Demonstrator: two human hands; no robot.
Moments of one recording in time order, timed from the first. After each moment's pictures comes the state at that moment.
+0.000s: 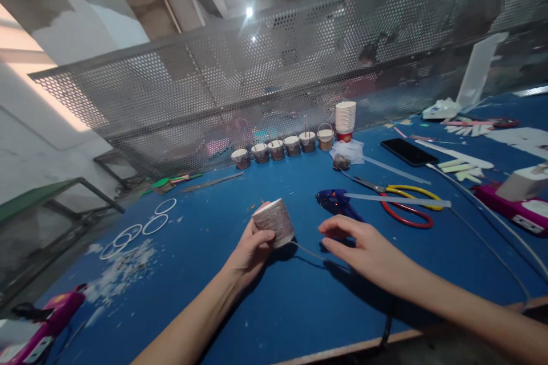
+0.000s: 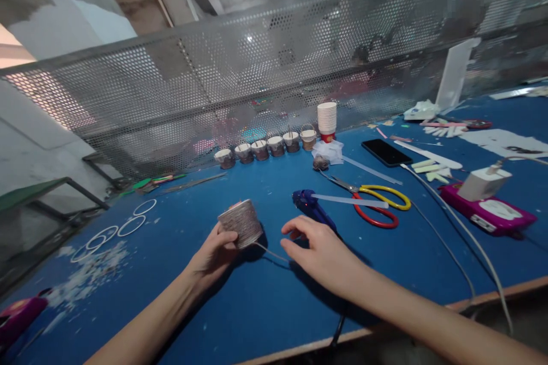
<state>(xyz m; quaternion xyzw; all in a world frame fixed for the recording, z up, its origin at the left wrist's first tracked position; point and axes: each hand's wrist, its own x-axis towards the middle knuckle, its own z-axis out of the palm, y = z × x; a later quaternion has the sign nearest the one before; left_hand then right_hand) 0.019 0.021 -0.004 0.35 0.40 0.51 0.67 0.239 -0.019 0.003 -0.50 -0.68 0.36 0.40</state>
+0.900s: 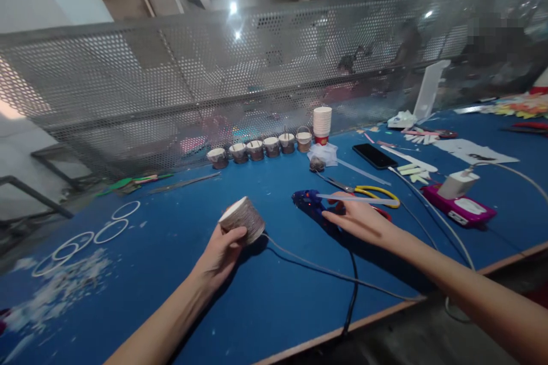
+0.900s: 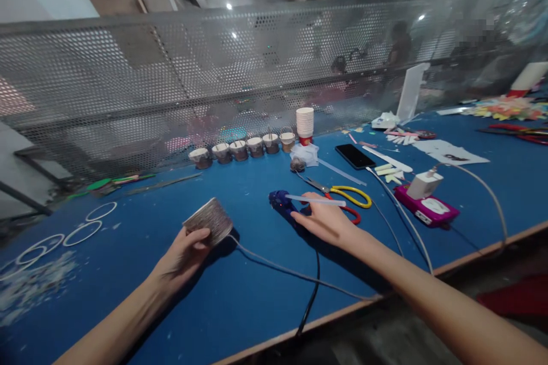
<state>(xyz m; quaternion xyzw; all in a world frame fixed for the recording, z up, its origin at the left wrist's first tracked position) 0.023 0.027 0.000 0.32 0.44 0.56 0.62 0.304 0.020 -0.003 -0.61 -0.73 0.17 0.26</state>
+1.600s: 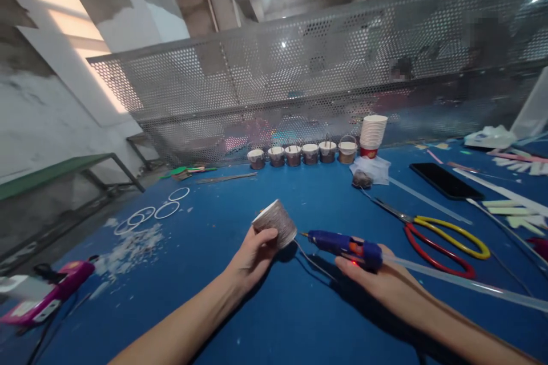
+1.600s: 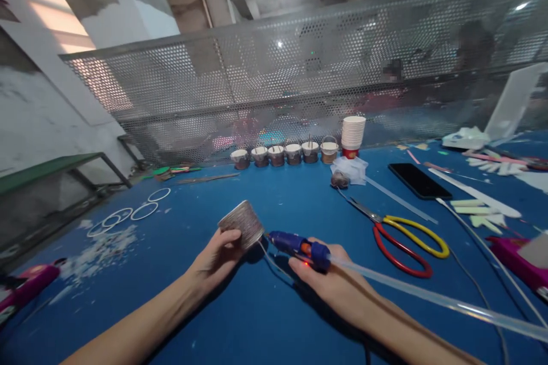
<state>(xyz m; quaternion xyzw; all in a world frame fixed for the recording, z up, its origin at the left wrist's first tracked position) 0.021 0.031 -0.011 0.26 0.39 0.60 0.65 0.249 -0.004 -0.009 -0.53 -0.70 0.33 0.34</state>
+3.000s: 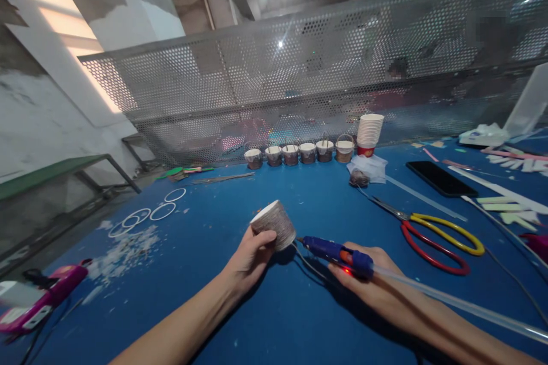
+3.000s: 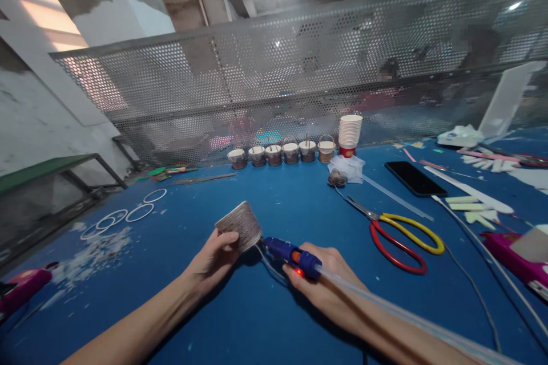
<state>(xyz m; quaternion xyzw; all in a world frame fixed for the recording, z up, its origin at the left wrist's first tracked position) 0.022 0.029 -0.010 0.30 0.40 0.59 0.64 0.244 -0.005 -0.017 -0.46 -0.76 0.30 0.34</state>
